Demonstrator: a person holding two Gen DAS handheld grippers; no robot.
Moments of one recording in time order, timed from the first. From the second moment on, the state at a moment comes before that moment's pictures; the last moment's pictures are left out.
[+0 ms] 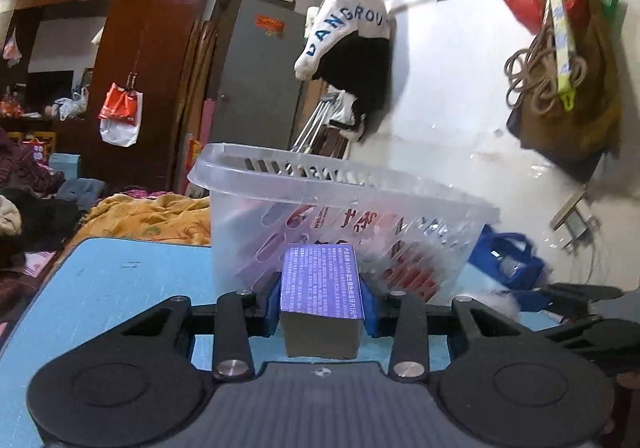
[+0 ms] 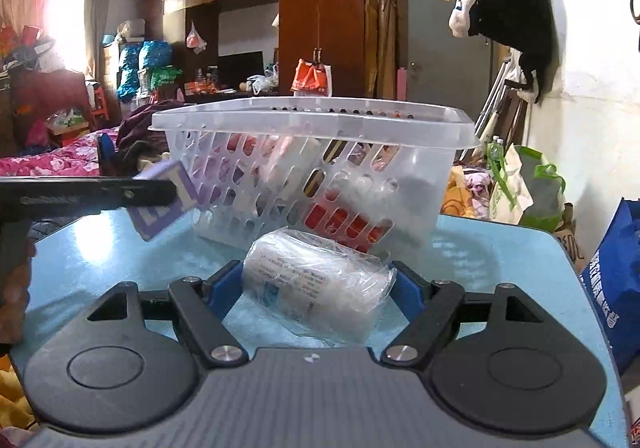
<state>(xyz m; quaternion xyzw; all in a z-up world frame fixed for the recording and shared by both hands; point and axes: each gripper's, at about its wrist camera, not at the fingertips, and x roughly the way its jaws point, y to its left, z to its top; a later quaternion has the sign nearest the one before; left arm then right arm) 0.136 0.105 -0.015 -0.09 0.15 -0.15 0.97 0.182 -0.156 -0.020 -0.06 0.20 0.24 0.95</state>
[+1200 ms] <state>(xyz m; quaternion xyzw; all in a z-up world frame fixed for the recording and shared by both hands) 0.141 0.112 0.073 -0.13 0.05 -0.15 0.98 0.162 -0.160 0.071 -0.05 0.05 0.24 0.97</state>
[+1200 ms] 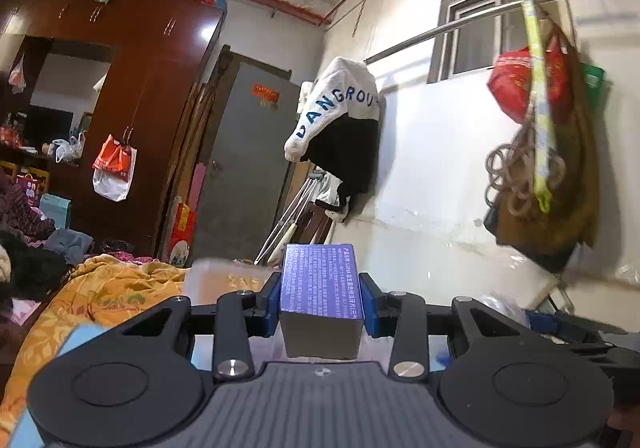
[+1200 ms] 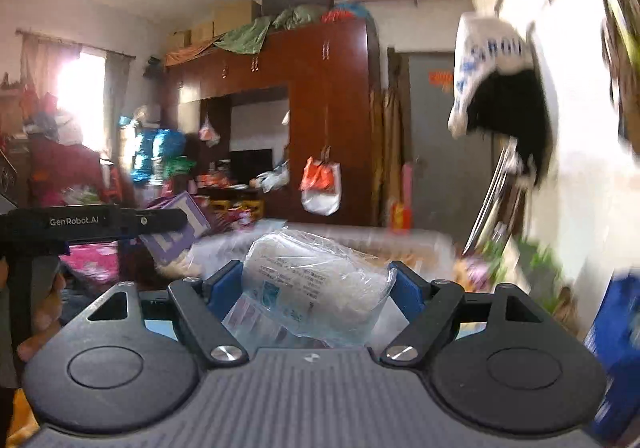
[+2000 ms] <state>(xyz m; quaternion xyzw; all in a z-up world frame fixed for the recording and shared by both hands) 0.234 0.084 0.084 -0.06 0.15 -0.06 0.99 0.253 -0.163 0.088 -0.02 0.12 0.23 0.97</state>
